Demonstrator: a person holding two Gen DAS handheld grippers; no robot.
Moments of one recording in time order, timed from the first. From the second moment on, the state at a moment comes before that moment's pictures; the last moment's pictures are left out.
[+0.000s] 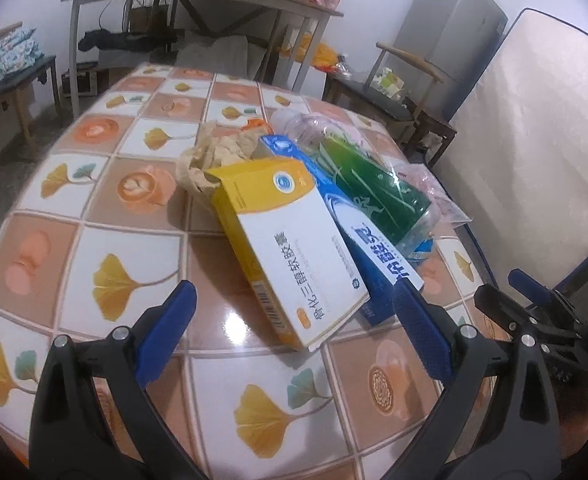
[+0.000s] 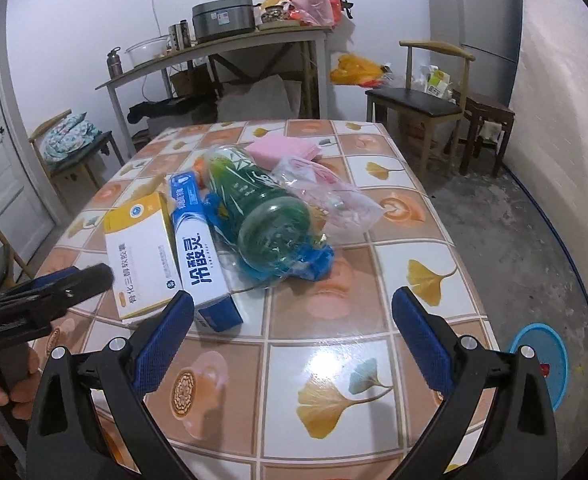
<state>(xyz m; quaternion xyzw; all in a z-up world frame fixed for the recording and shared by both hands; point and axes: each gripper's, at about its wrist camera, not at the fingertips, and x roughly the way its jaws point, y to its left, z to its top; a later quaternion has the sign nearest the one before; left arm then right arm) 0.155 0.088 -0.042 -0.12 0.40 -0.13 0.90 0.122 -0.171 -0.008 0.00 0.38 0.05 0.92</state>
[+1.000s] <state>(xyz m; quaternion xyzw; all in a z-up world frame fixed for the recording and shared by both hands) 0.191 0.110 -0.077 -0.28 0.45 -0.17 0.83 0.138 -0.192 -0.025 0.05 0.39 0.05 0.92</state>
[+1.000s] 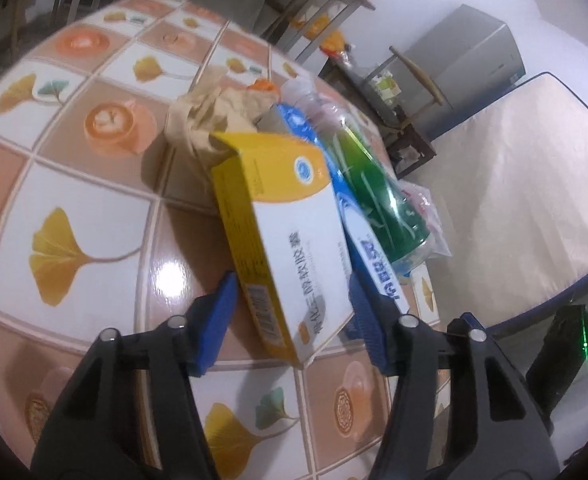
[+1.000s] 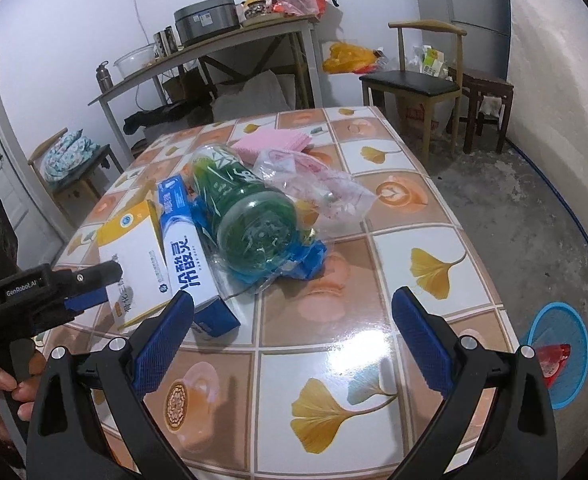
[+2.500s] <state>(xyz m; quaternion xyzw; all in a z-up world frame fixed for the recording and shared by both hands) 0.176 0.167 -0.092 -0.42 0.47 -0.30 0.72 0.123 -0.197 -0.018 0.08 0.38 0.05 0.92</state>
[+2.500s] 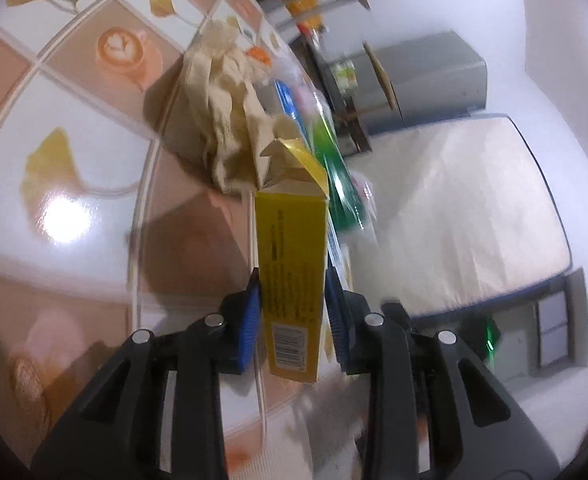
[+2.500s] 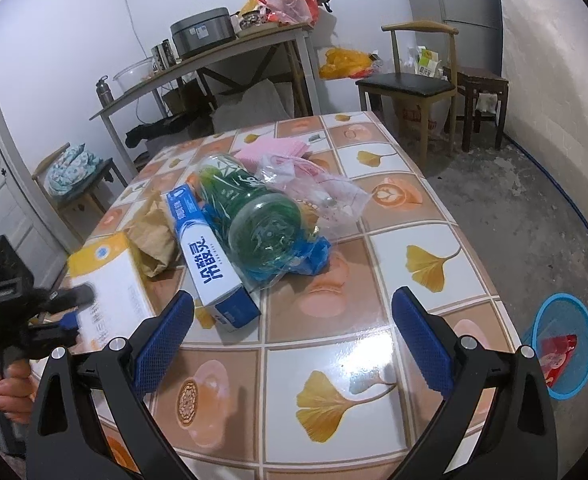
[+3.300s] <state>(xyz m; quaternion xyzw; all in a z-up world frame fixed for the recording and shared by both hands) 0.160 0.129 -0.077 -0.20 0.50 -0.04 0.84 0.087 -0.209 0.003 0.09 0.35 0.06 0.93</state>
